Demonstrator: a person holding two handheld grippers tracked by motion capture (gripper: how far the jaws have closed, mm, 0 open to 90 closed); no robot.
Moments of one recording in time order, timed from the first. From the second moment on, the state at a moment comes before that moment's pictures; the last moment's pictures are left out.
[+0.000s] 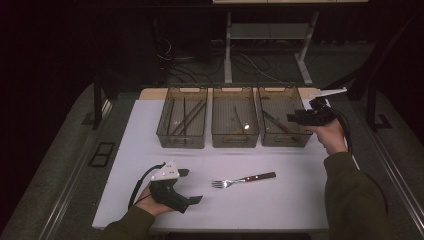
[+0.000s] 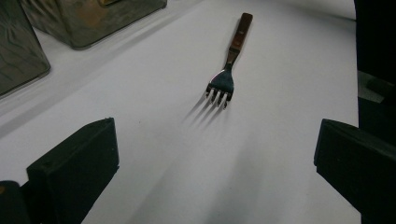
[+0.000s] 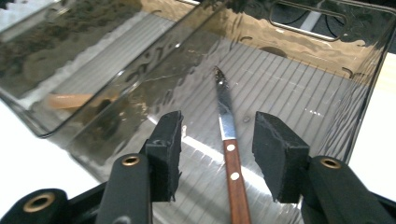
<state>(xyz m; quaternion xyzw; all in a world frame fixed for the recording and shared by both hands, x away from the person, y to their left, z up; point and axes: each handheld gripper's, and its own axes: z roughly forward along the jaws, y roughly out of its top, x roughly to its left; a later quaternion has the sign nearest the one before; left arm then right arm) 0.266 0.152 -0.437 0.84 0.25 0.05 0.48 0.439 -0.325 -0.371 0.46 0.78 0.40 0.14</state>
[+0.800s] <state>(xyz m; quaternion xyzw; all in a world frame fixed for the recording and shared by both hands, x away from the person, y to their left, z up) 0.266 0.151 -0.437 0.84 0.25 0.05 0.48 0.345 -0.282 -0.372 0.34 0.83 0.43 0.10</state>
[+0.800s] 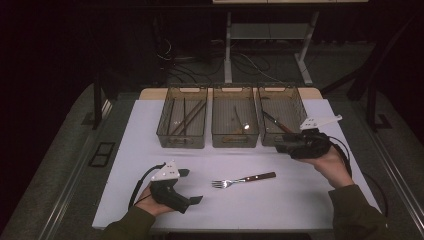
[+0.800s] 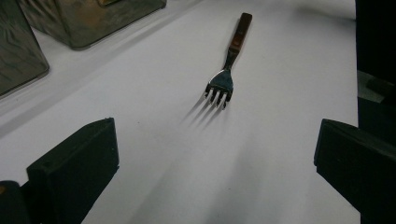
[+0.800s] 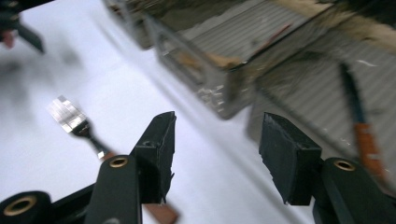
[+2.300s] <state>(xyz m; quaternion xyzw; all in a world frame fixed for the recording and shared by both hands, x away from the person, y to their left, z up) 0.267 0.153 -0.438 0.84 0.25 0.05 0.48 0.320 -0.192 -0.445 0.18 0.92 0.35 0.04</state>
